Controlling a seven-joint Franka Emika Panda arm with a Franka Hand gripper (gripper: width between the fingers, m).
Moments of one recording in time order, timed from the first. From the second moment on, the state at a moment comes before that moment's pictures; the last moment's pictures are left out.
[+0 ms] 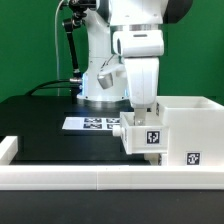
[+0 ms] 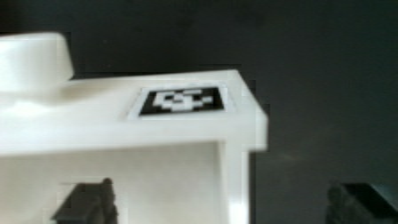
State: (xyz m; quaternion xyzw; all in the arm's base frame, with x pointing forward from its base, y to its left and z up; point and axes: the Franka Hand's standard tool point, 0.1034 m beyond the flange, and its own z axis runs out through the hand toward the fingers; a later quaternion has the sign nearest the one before) arm 0.552 0.020 0.086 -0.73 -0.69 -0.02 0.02
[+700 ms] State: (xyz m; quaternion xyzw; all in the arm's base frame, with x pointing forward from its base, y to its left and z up) arm 0.569 -0.031 0.112 -0.72 -0.69 -0.01 0.01
